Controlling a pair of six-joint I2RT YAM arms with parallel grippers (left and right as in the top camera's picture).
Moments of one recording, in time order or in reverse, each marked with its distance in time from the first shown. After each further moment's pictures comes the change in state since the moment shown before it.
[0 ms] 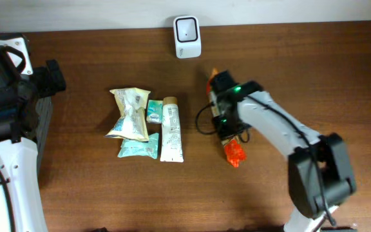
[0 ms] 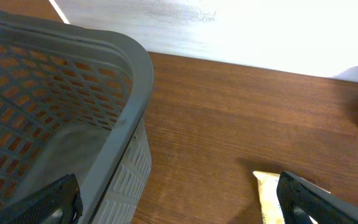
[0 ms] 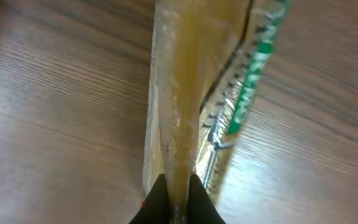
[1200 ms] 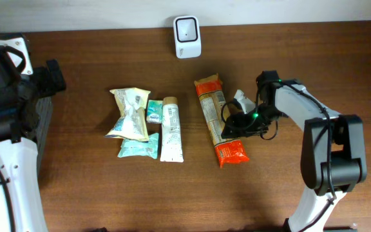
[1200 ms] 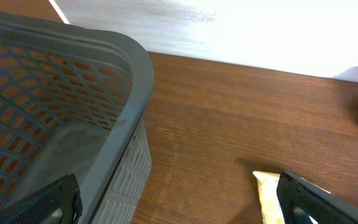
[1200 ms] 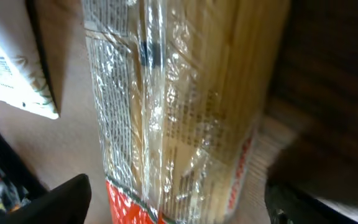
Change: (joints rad) left arm 0.000 0.000 0.000 0.000 0.000 0.000; right arm -0.360 0.113 -0.089 0.072 -0.622 -0.348
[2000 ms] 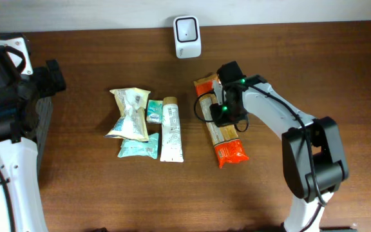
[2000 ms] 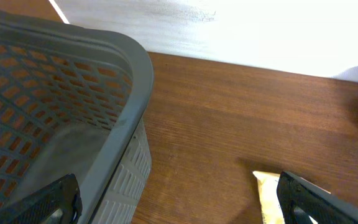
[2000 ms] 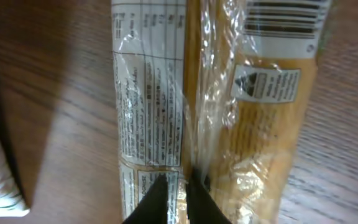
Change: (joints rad) left arm 0.000 0.000 0.000 0.000 0.000 0.000; right arm 0.250 -0.001 0.121 0.131 0.404 0.351
